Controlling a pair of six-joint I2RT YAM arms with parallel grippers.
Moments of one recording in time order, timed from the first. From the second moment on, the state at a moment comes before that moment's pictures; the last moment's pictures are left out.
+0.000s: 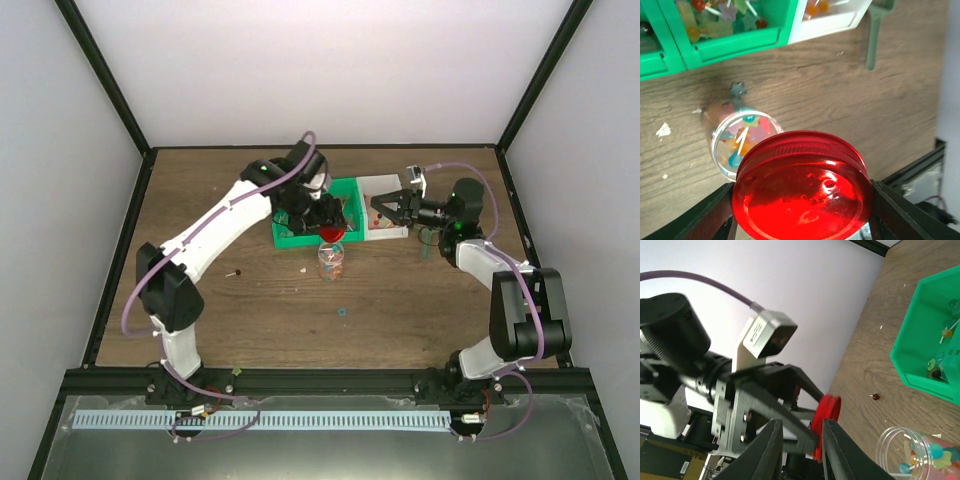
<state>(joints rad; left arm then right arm) -0.64 1.83 1.82 -1.06 0.38 -0.66 0.08 1.50 0.78 0.77 -1.24 1.18</state>
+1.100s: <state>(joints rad) -0.83 2.03 2.02 -1.40 0.00 -0.55 0.08 1.47 0.79 0.58 -1.23 1.06</state>
